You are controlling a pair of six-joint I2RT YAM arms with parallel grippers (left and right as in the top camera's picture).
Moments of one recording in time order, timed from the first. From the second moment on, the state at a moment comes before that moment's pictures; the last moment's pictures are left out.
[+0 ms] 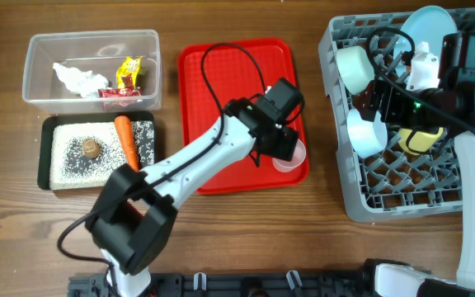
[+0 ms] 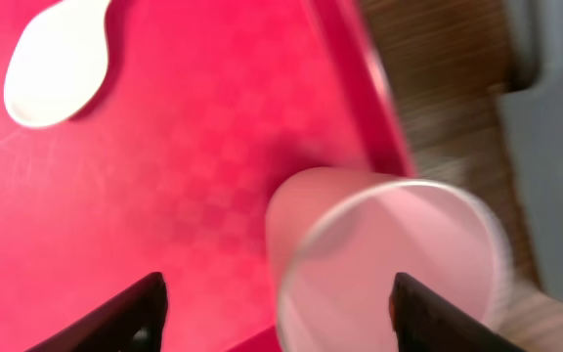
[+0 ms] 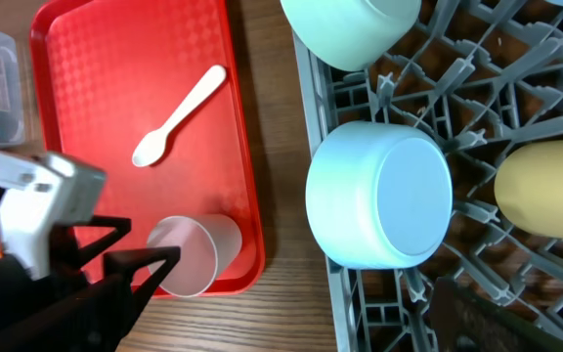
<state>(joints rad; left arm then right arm) -0.77 1.92 1.47 -0.81 0.06 -0.44 -0.11 1.41 1.51 -1.25 -0.28 0.07</state>
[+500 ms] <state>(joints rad) -0.67 1.93 1.48 -0.89 0.08 -0.47 -0.11 1.41 1.50 -1.20 -0.33 0.05</state>
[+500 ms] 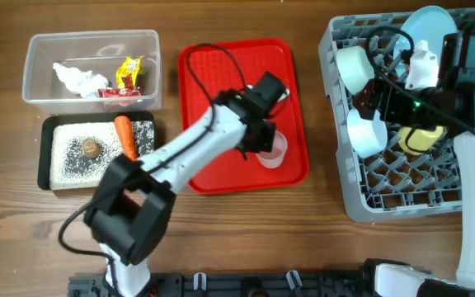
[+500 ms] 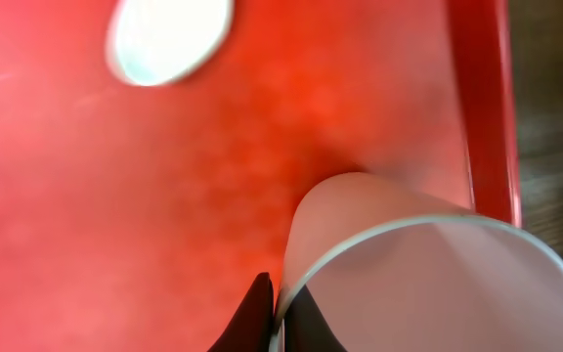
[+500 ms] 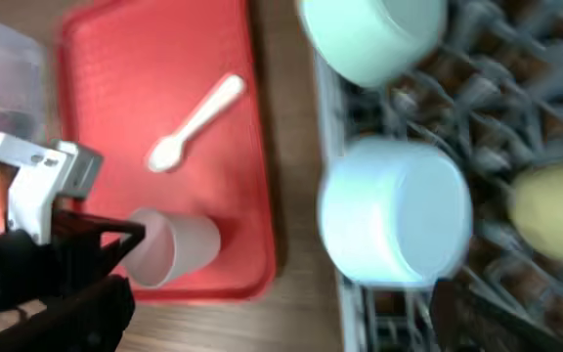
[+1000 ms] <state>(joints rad) -0.26 1.79 1.47 -0.74 1.11 -0.26 -0.10 1.42 1.06 -0.51 -1.20 -0.07</state>
